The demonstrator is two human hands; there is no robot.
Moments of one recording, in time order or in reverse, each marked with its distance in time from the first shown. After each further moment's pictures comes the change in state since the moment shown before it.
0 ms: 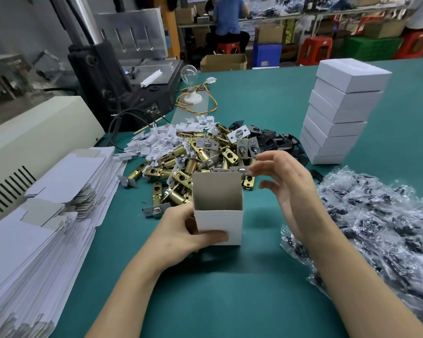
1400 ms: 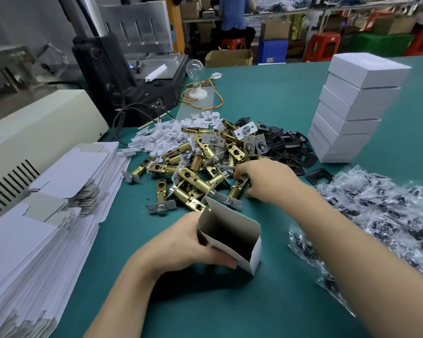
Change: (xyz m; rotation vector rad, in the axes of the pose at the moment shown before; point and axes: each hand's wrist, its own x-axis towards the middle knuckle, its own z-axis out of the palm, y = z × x) left_hand -0.003 0.018 -0.005 0.034 -0.364 -0.073; right_hand 0.068 0.014 0.026 -1.644 -0.472 0.207
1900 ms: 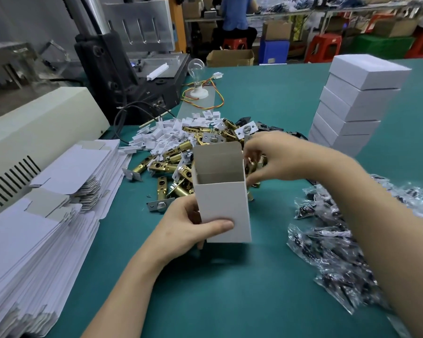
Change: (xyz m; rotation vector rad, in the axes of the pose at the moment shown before) left_hand 0.003 -0.009 0.002 -0.128 0.353 0.085; right_hand -0.015 0.018 -0.059 0.102 0.040 -0.305
